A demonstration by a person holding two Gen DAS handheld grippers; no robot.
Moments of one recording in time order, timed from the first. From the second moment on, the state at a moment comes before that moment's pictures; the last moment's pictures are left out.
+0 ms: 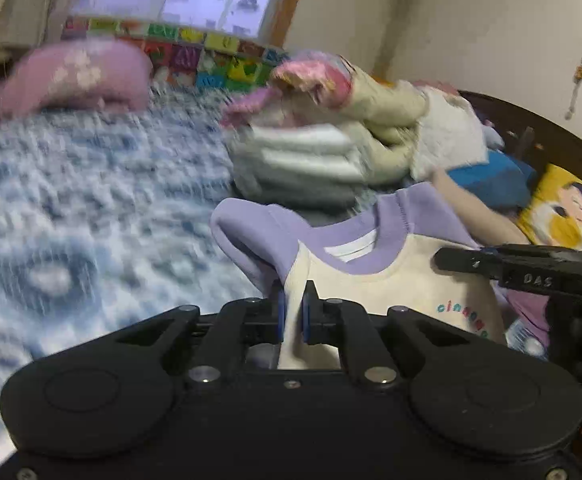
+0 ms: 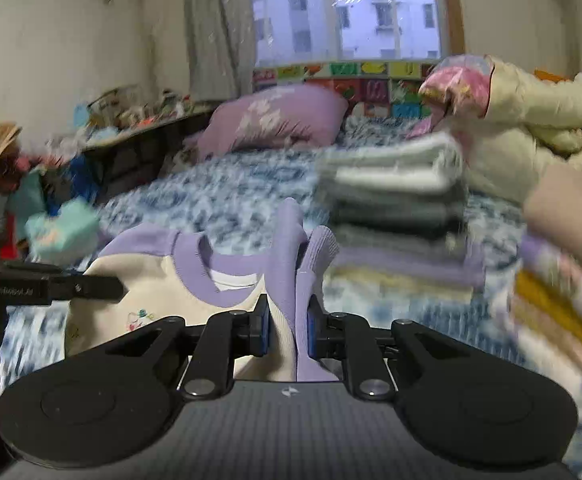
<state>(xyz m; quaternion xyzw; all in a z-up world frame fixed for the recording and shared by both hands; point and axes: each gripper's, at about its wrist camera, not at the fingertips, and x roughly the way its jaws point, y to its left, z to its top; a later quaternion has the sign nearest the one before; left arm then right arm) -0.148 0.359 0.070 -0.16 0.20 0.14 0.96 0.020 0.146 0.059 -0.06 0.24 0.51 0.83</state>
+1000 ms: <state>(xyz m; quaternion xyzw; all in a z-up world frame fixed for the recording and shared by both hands) -0.258 0.333 -0.070 -0.33 0.25 0.24 0.88 -0.033 0.065 -0.111 0.08 0.42 0.46 0.78</state>
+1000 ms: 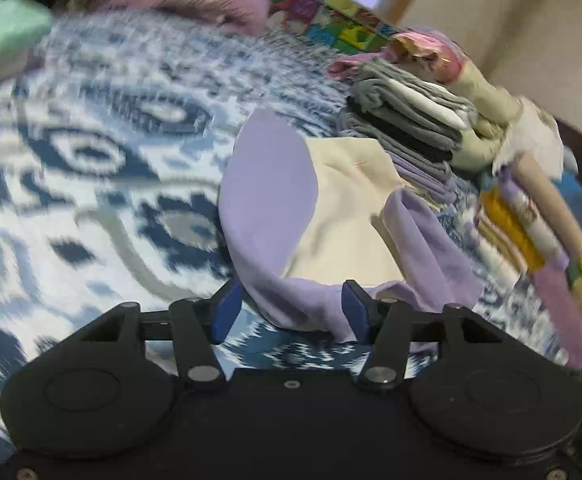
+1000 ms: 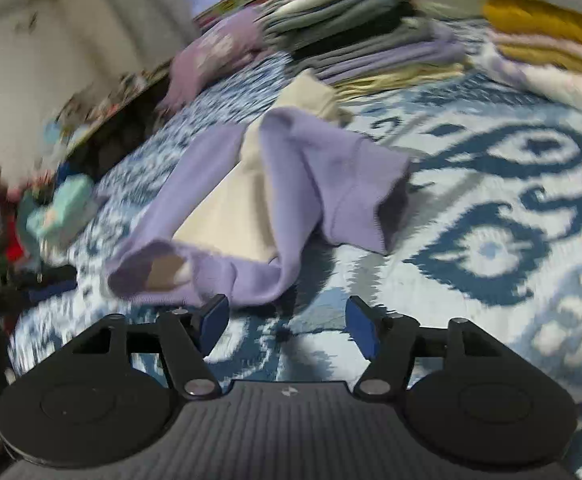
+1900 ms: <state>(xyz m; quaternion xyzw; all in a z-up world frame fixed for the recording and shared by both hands) -0.247 0.362 -0.134 -0.66 0.20 0.22 0.69 -0.010 0.085 -0.193 0.49 0.57 0.31 0.58</state>
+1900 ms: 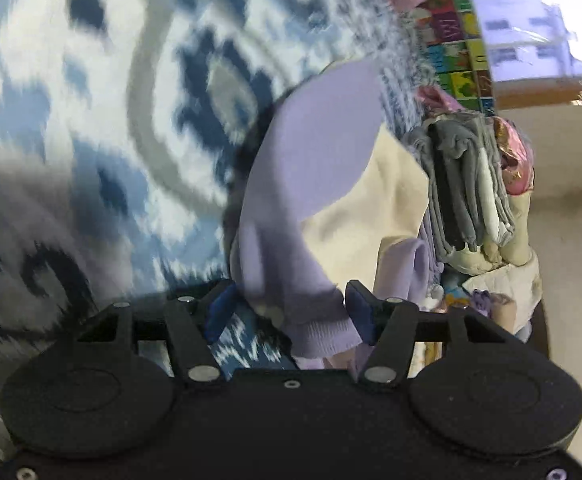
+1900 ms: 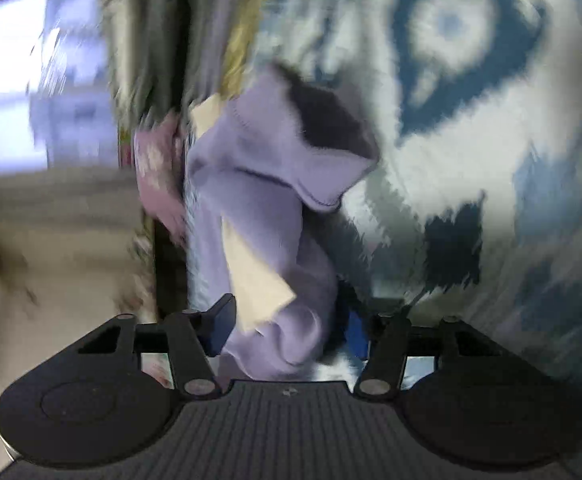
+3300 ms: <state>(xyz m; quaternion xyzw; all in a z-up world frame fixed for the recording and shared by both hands) -0.287 0.269 -0.122 -0.42 0.28 0.28 0.81 -0.076 0.061 -0.157 0.25 0.49 0.40 0.73</state>
